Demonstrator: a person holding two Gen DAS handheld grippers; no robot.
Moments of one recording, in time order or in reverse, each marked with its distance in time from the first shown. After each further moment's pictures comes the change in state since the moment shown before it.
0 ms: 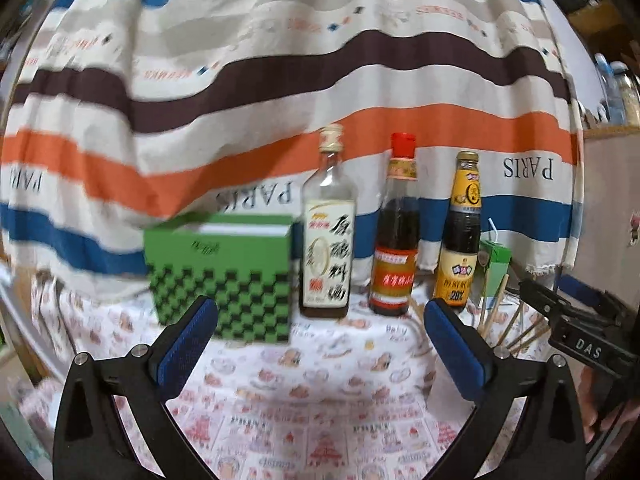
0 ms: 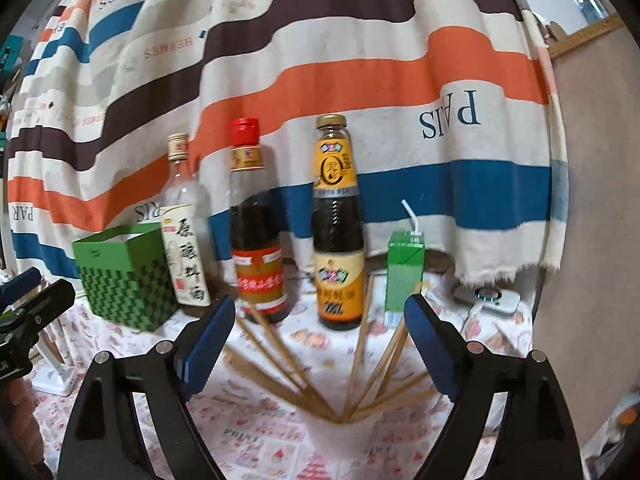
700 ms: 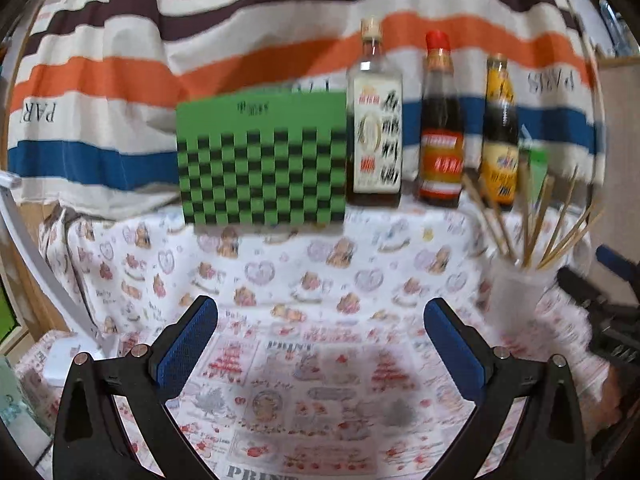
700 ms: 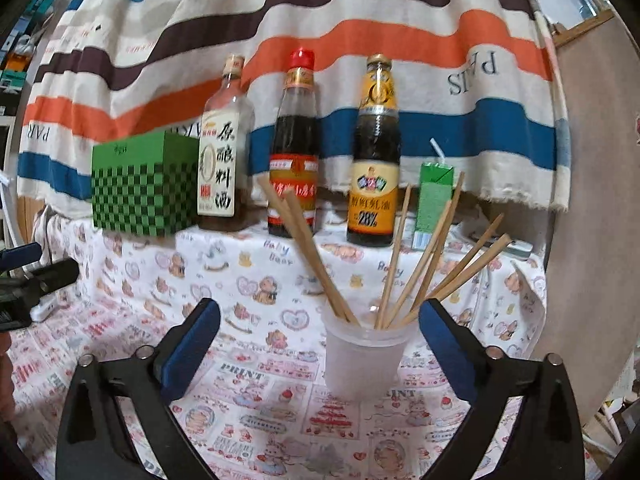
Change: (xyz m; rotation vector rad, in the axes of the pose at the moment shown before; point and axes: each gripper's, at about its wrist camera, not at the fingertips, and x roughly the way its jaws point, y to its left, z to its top) left arm 0.027 0.043 -0.106 0.051 0.152 0.057; right arm 0.001 0.038 -0.106 -0.132 0.028 -0.011
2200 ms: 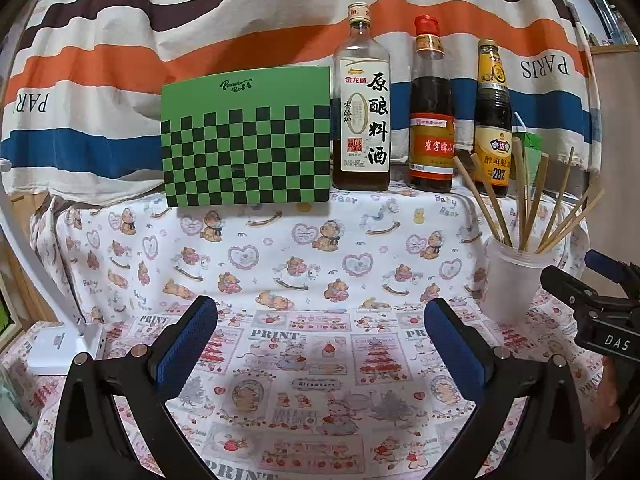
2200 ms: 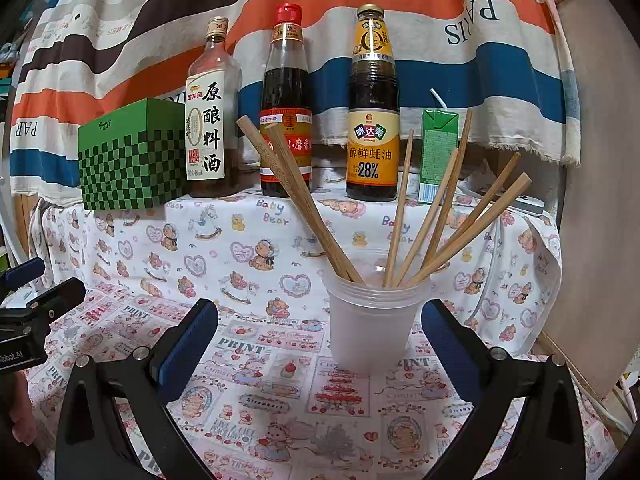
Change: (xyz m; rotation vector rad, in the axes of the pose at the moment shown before) left arm 0.007 -0.012 -0.014 0.006 -0.005 -0.015; right arm 0.020 -0.004 -0.014 0.049 0.106 -0.003
